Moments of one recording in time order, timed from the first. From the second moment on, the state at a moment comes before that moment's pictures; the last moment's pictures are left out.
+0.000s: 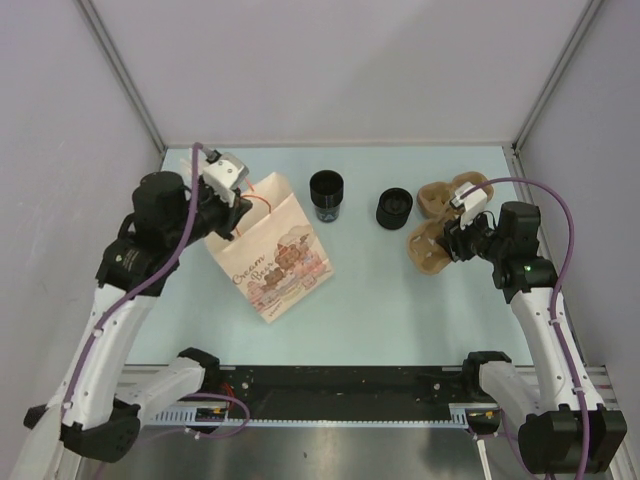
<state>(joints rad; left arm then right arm) -0.33 0.94 1.35 -0.74 0.31 0.24 0.01 0.90 0.85 -0.47 -0.50 -0.42</state>
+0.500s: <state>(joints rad) -0.67 1.22 1.42 -0.70 0.06 0.23 -0.02 0.90 0.85 -0.47 -0.50 -0.42</state>
